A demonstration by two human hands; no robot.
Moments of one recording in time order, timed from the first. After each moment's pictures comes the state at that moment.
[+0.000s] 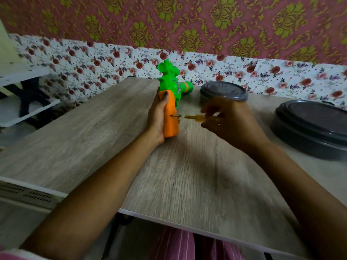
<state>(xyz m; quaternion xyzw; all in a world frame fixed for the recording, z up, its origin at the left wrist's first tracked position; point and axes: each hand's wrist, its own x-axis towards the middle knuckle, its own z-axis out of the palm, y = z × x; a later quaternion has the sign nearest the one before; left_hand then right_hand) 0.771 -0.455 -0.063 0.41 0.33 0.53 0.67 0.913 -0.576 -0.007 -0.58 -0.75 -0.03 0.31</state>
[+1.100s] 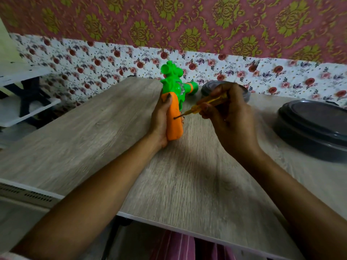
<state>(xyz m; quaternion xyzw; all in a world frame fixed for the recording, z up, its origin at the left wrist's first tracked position) 0.778 -0.459 -0.068 0.39 0.30 0.52 0.70 0.893 -0.575 -0.022 -0.46 -0.68 0.02 0.56</state>
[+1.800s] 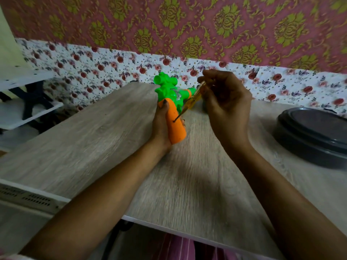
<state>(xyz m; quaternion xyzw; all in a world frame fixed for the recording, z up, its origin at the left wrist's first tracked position) 0.780 -0.446 -0.077 0.35 0.26 0.53 0.73 0.869 -0.554 0.001 -0.39 -0.60 0.07 0.69</state>
